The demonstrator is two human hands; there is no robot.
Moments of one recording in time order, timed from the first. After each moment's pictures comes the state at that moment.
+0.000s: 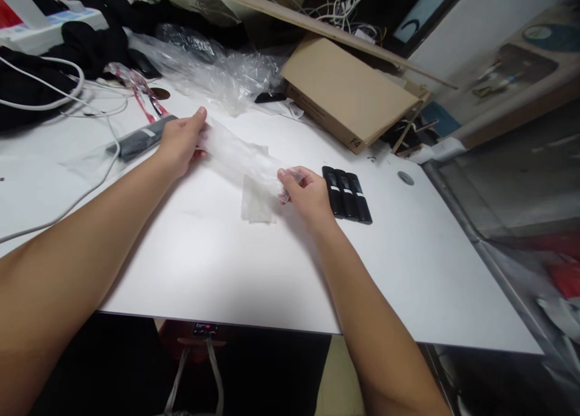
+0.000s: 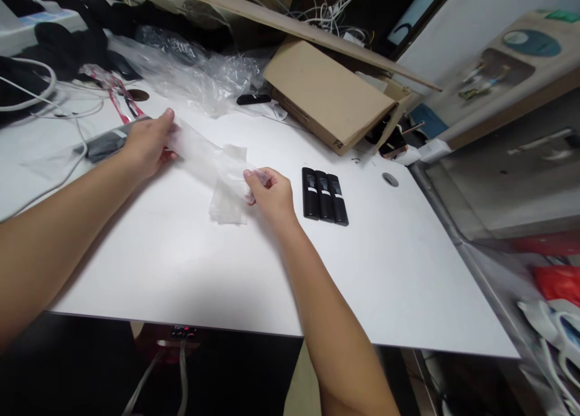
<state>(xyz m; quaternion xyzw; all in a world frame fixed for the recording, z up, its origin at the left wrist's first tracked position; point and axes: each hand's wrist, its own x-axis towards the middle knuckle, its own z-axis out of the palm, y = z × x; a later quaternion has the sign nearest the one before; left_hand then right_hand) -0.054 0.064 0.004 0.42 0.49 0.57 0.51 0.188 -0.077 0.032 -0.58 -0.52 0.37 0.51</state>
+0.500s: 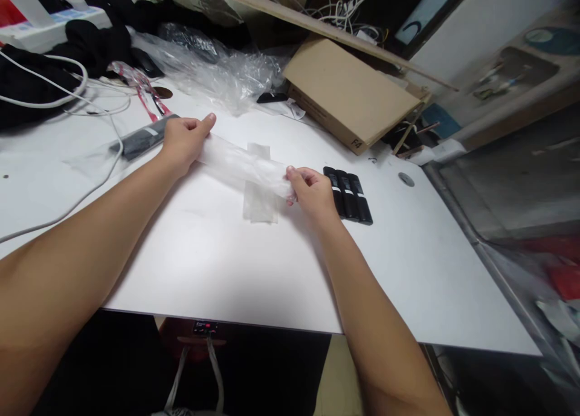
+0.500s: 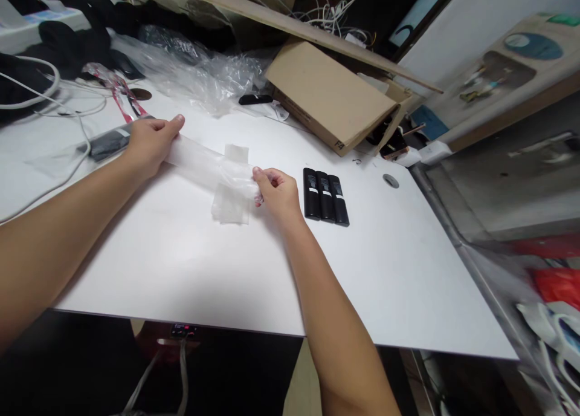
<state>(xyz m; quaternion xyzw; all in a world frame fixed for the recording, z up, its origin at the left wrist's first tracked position) -0.057 0.063 -0.001 0.50 0.55 0.55 0.38 0.196 -0.074 0.035 -0.59 -0.53 0.35 0.49</state>
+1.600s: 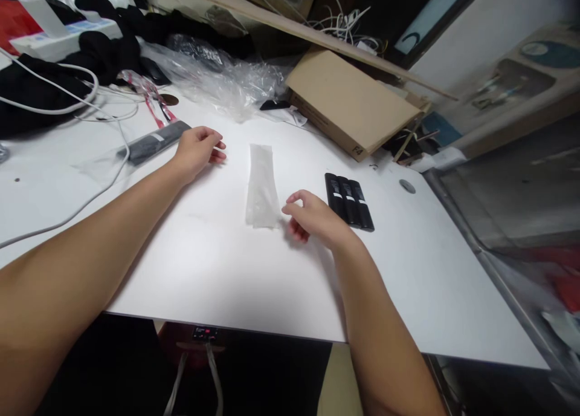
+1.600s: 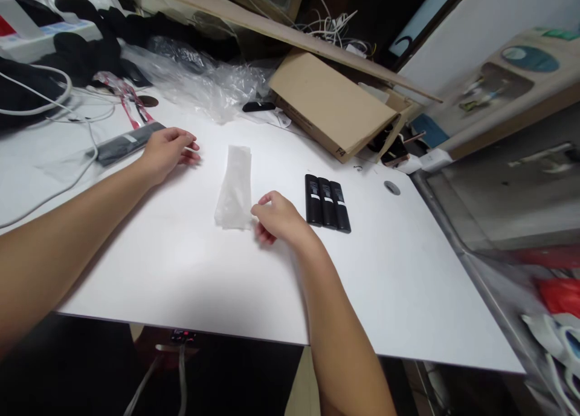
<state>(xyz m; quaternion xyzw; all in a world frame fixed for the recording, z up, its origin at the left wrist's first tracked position) -0.048 0.055 0.001 0.47 0.47 0.54 0.51 0.199 -0.100 0.061 -0.72 -0.48 0.46 0.21</state>
